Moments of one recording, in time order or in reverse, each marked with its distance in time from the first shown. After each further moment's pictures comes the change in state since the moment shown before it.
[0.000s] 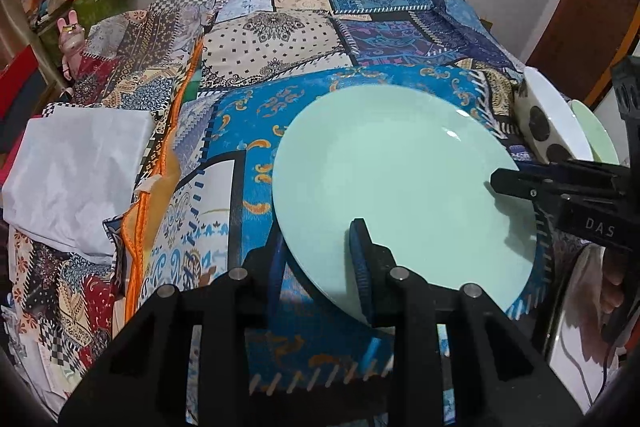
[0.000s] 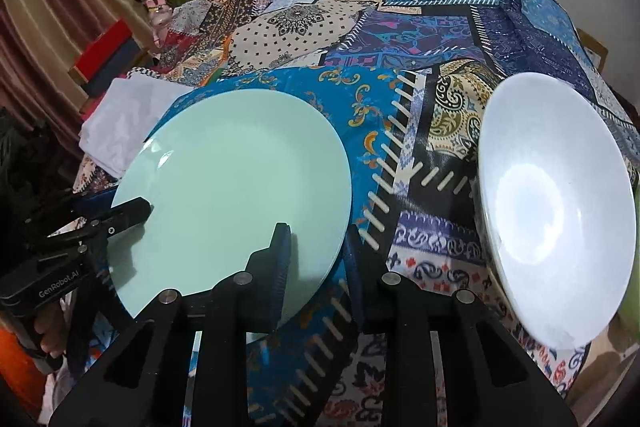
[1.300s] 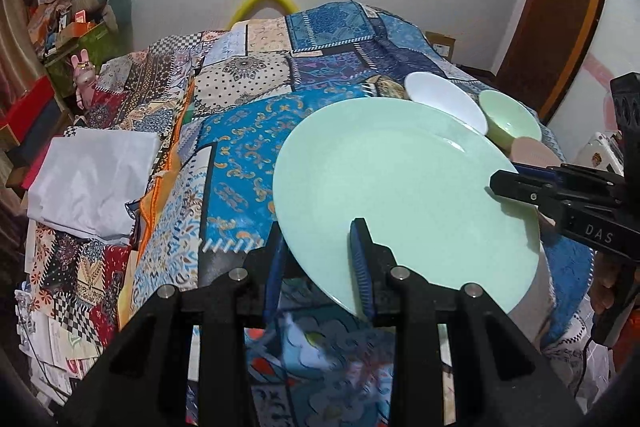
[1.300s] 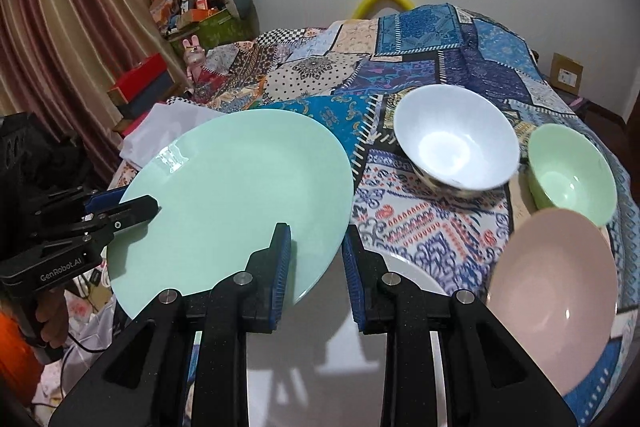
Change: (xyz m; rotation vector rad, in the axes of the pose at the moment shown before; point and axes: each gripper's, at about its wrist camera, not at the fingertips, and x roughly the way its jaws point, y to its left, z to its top) left arm -0.137 -0.079 -0.068 0.066 -0.117 -0.018; right arm -0.129 0.010 -0.087 -0.006 -0.190 0.006
